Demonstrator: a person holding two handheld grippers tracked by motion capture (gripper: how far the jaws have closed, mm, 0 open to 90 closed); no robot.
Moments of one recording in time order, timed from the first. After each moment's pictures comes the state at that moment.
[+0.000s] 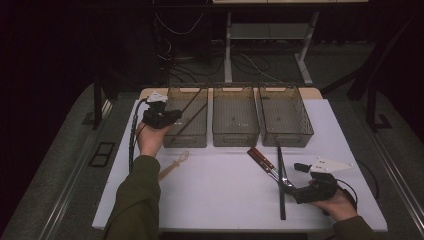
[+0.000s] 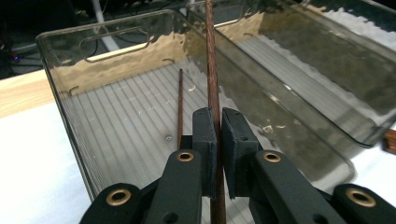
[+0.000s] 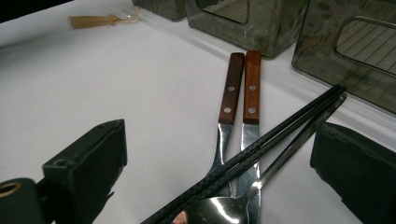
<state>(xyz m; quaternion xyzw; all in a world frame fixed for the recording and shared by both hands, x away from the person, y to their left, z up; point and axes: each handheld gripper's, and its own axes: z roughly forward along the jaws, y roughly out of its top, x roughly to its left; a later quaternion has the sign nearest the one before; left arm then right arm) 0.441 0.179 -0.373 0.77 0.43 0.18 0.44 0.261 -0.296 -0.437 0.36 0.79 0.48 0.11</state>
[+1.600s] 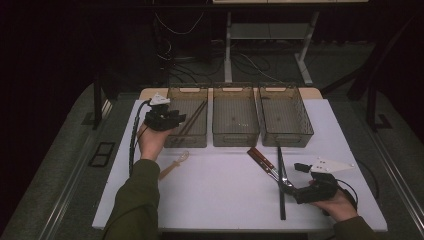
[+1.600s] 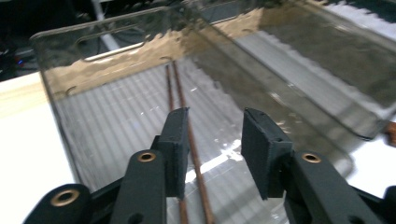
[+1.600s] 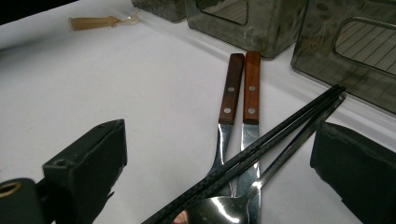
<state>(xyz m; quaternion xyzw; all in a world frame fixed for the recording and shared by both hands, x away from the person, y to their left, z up) 0.427 0.174 -0.372 0.78 0.40 0.18 0.44 0.261 -0.297 -0.436 0.36 0.79 0.48 0.11</state>
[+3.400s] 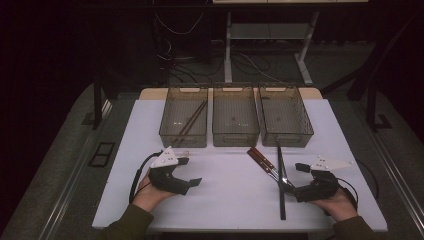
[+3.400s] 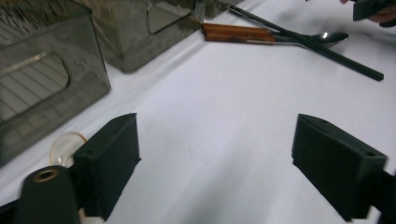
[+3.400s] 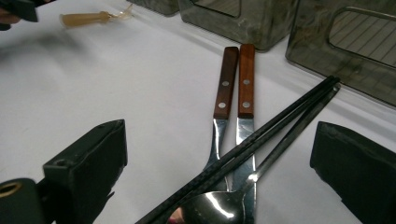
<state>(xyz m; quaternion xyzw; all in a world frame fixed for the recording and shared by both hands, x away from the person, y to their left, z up) 0.288 0.157 -0.424 0.83 0.26 0.09 0.48 0.264 -0.298 -0.433 0.38 0.80 0.46 0.11</state>
